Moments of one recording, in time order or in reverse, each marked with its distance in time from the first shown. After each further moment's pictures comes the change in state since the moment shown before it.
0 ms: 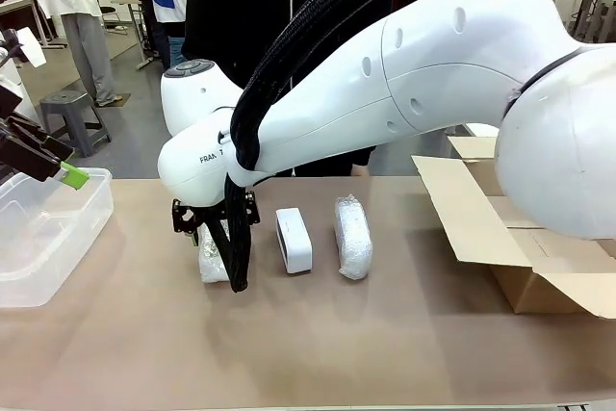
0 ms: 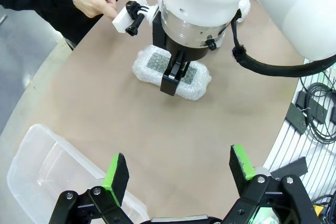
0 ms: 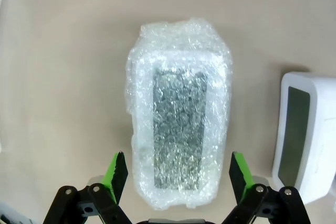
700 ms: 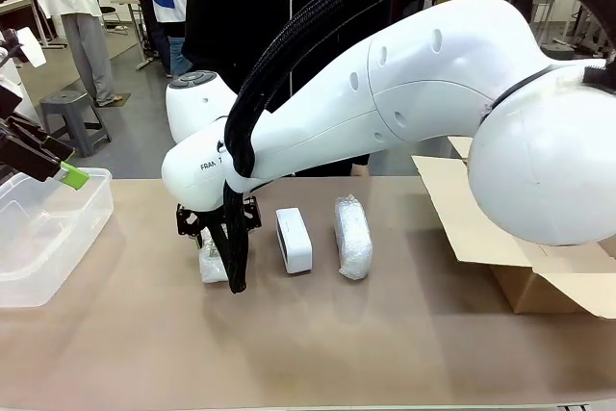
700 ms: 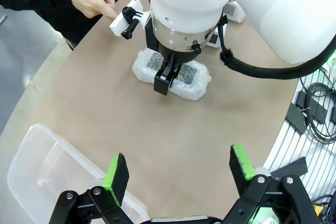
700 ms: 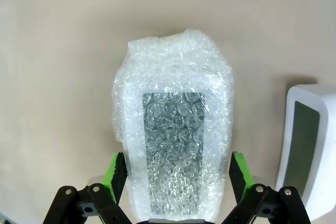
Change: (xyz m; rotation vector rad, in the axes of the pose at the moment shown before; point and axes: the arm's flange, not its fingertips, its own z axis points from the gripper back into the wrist) left arm 0.000 0.000 0.000 0.000 0.000 0.000; right arm 0.011 0.000 -0.022 -0.013 0.015 -0.030
